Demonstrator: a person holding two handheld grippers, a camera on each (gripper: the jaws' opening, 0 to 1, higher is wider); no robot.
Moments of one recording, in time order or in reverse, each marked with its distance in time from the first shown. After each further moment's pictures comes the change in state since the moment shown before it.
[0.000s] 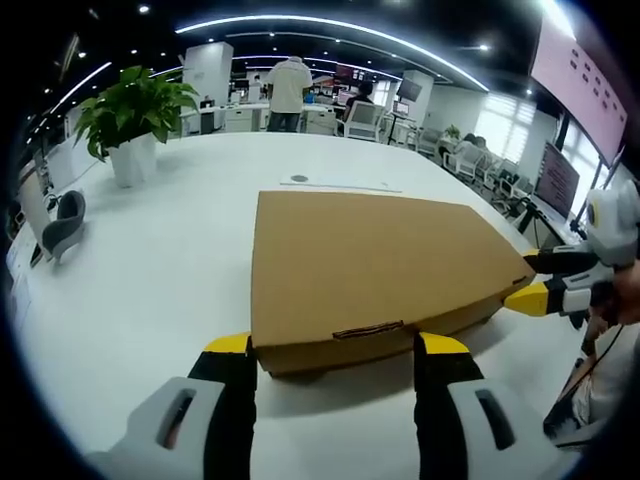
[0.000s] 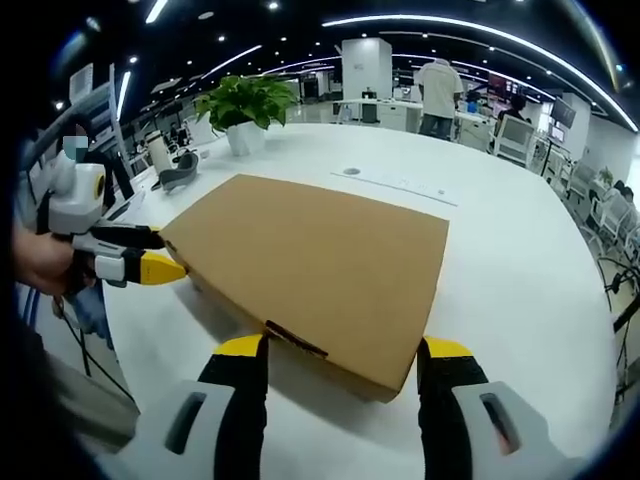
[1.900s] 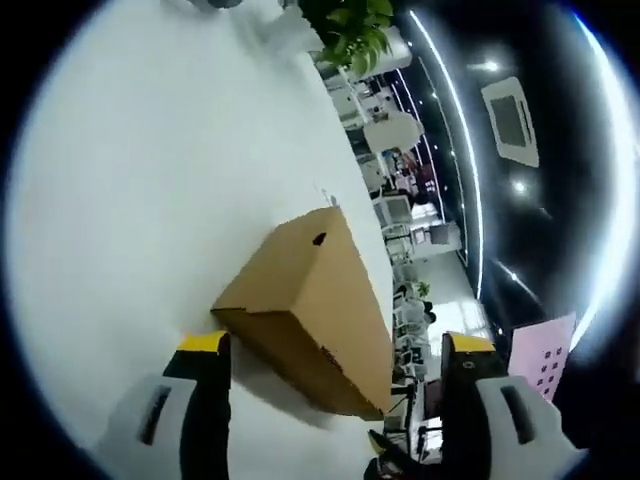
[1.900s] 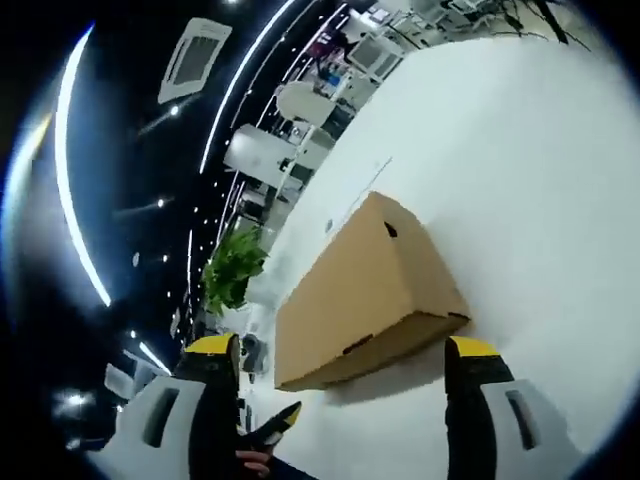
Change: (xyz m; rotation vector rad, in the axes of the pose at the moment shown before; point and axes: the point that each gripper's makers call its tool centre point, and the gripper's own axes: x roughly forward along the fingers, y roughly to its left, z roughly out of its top) left arm -0.035 0.017 0.019 -1.120 -0.163 -0.285; right arm -0.053 0.012 0.014 1.175 -0.244 0.284
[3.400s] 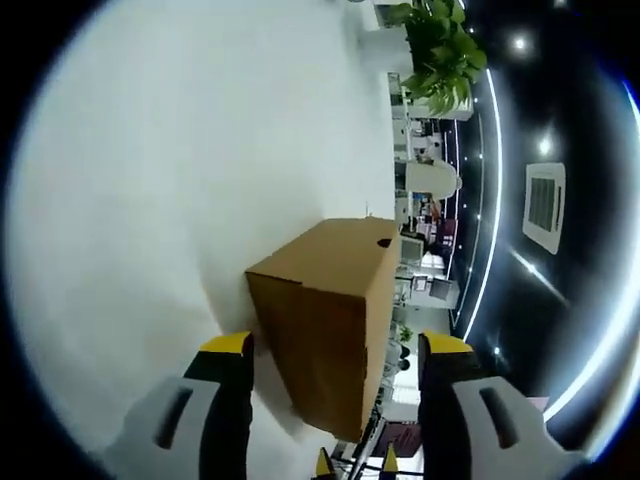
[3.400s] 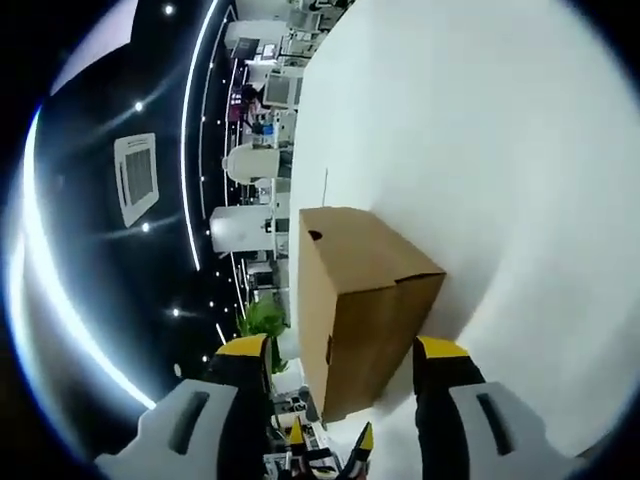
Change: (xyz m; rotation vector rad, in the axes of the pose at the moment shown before) left arm 0.011 0.030 -0.016 -0.264 -0.060 0.023; right arm 0.007 -0.032 -0.008 0.377 -0.112 0.034
